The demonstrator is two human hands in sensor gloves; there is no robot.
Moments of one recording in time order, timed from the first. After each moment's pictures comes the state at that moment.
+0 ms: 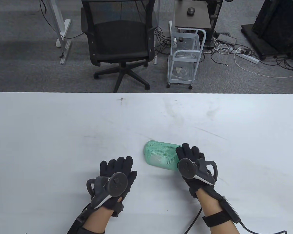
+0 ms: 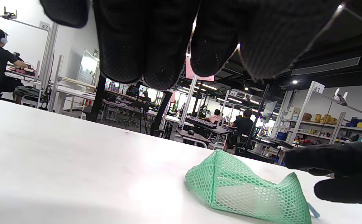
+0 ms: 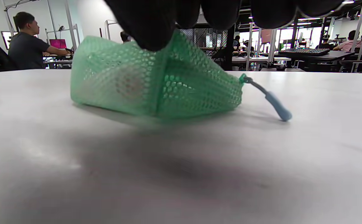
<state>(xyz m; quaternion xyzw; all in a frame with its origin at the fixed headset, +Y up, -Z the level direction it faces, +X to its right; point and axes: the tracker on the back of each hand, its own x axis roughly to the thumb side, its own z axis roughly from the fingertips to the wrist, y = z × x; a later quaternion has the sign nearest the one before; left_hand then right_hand) -0.139 -0.704 -0.236 0.07 -0.09 0.14 0.98 0.150 -0.760 -0.311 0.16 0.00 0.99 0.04</state>
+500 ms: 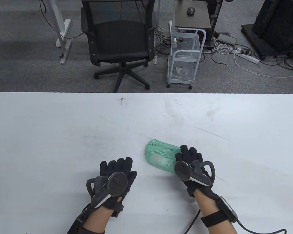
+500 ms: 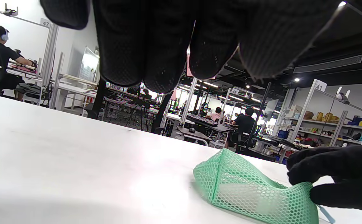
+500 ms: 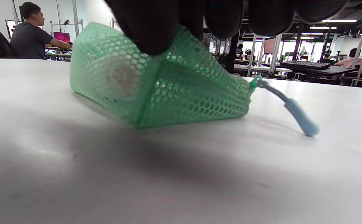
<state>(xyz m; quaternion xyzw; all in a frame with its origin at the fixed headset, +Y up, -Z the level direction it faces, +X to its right) -0.139 -0.704 -0.237 0.06 -0.09 0.14 0.98 0.143 -0.764 -0.309 0.16 -0.02 0.99 0.01</state>
